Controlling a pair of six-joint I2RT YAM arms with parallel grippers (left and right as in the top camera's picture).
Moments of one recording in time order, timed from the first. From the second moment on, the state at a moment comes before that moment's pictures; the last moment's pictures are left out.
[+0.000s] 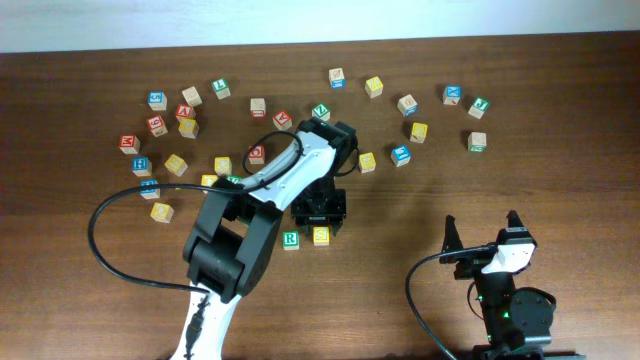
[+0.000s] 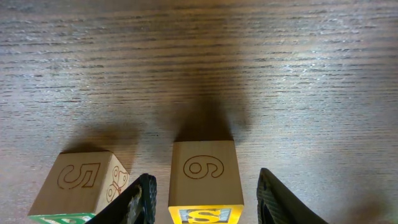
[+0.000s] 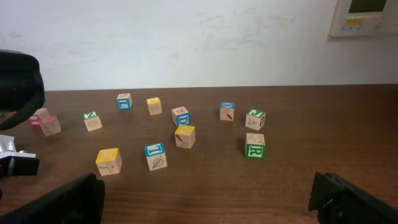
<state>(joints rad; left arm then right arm) -0.59 2.27 1.74 -1.34 0.19 -0.52 -0.01 0.01 0.01 -0.07 -0.04 0.05</state>
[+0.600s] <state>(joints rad) -0.12 2.27 2.42 -1.69 0.02 -0.42 -0.01 0.01 0.01 -0.07 -0.04 0.05</state>
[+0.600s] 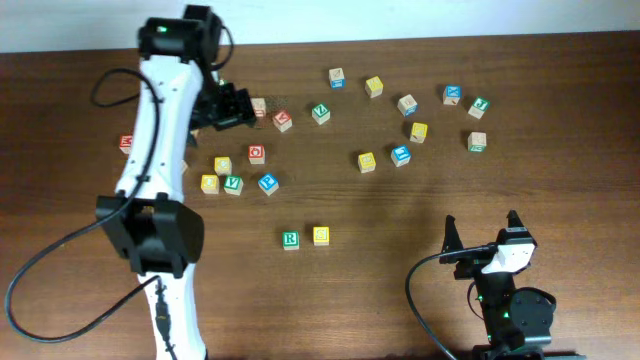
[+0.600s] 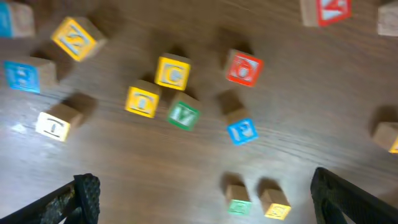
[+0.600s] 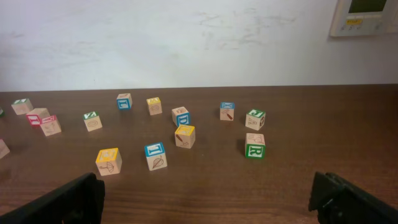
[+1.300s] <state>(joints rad) 0.09 1.53 1.39 -1.43 0.18 -0.21 -0.01 0.01 0.01 -0.07 -0.04 0.05</state>
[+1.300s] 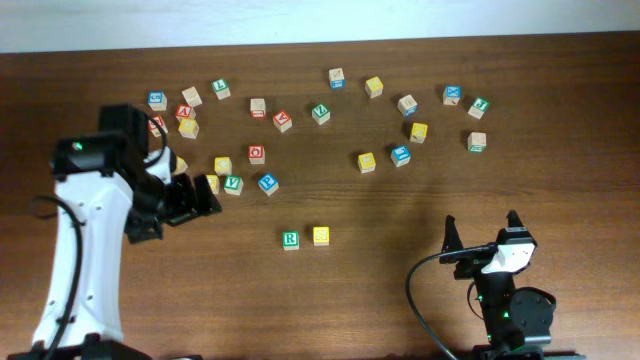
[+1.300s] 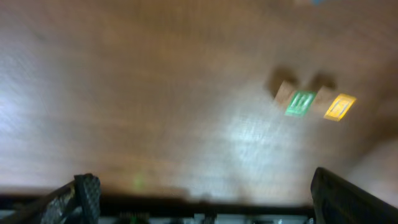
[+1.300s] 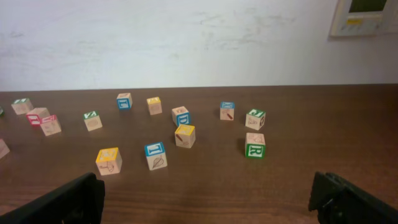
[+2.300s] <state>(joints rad) 0.43 1.53 1.24 -1.12 0.10 -0.60 -0.01 0.01 0.01 -0.07 -0.04 0.05</state>
